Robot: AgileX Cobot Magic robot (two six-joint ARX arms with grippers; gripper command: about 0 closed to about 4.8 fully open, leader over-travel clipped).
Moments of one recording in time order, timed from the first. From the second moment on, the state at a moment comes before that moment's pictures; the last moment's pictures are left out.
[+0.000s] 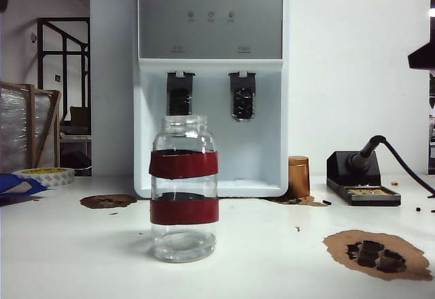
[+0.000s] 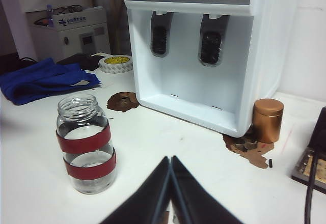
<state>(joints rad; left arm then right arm) -0.33 0.21 0.31 -0.25 0.37 -0.08 0.67 0.00 0.10 -0.22 0.06 0.01</state>
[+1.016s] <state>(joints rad) -0.33 0.21 0.31 -0.28 0.48 -0.16 0.67 0.00 0.10 -0.19 0.02 0.02</state>
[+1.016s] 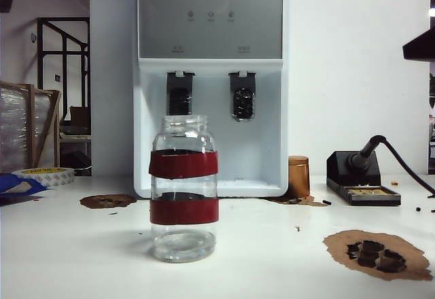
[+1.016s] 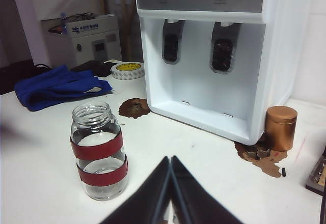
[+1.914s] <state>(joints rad) -0.33 0.27 0.43 -0.47 0.31 -0.11 0.67 0.00 0.10 -0.17 -0.04 0.03</state>
